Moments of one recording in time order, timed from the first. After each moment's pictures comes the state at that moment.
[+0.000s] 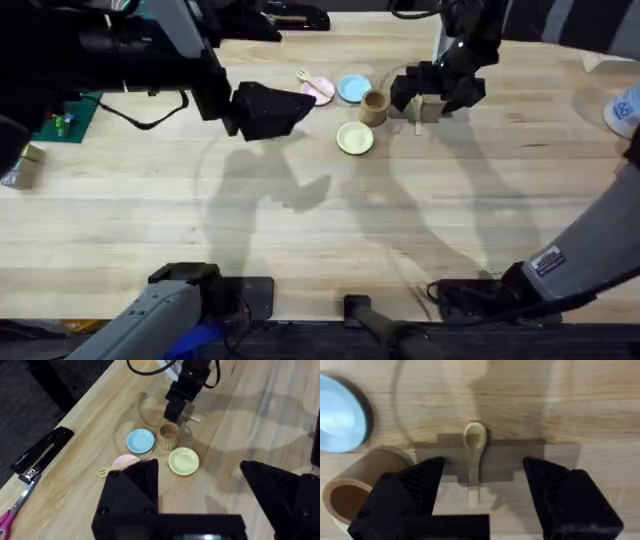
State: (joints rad) left arm 0.00 1.07 1.11 -0.85 0.90 0.76; right arm 0.18 1.95 1.40 -0.81 0.04 0.26
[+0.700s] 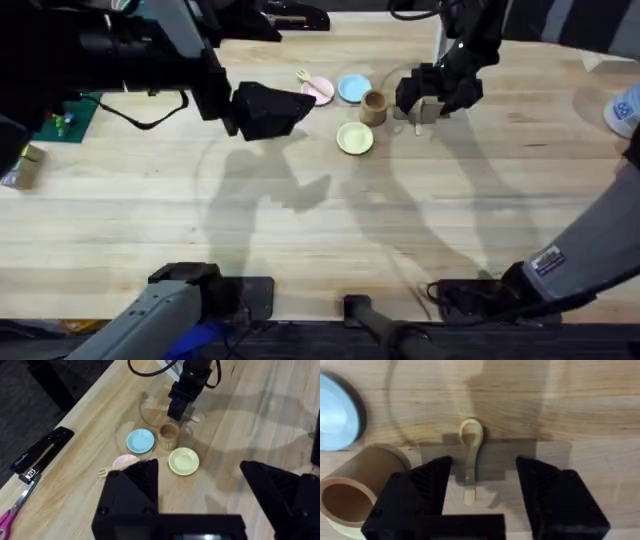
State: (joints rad) left arm 0.00 1.07 1.11 -0.85 0.90 0.76; right arm 0.18 1.96 1.40 -0.83 0.05 0.26
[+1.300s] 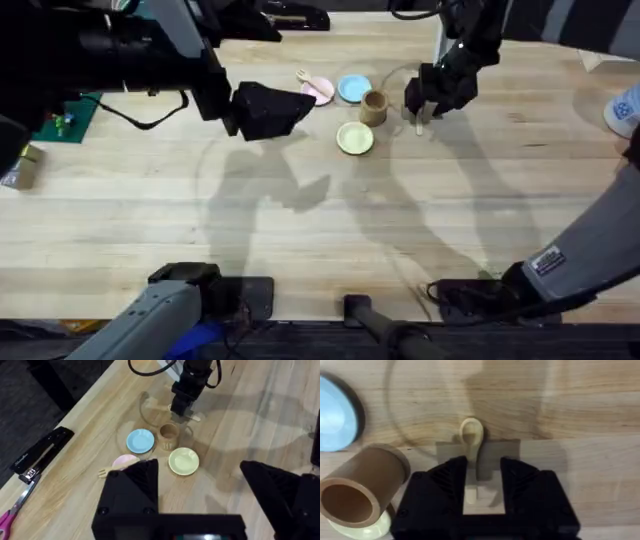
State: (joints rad) left arm 0.00 1.07 1.11 -0.85 0.90 0.76; right arm 0.18 1.96 1.40 -0.84 0.05 0.26
